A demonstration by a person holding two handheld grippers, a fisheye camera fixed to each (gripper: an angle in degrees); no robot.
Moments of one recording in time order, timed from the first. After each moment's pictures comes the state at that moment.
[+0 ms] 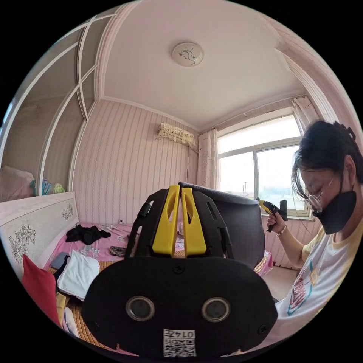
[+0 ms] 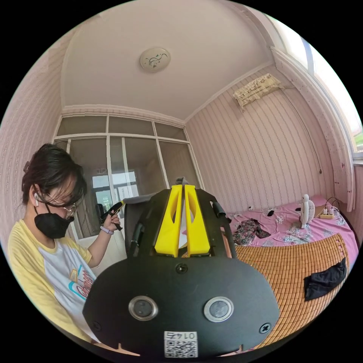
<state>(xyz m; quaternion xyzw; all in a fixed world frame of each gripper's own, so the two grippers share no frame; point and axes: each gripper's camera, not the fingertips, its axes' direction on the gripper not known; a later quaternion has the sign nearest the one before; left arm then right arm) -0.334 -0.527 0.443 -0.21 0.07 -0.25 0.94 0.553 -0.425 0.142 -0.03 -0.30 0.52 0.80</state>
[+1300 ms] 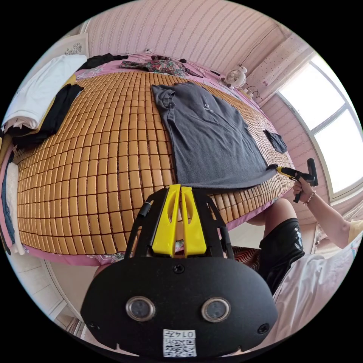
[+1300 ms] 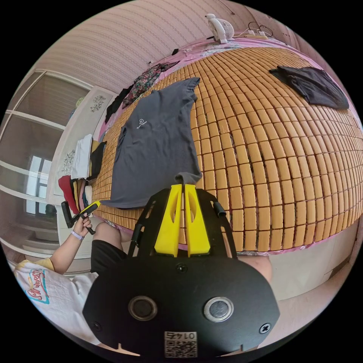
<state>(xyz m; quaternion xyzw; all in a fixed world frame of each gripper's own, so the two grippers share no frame) -0.143 0.078 0.438 -0.72 0.10 -0.33 0.60 0.238 0.050 0.308 -0.60 -0.27 0.54 0.53</state>
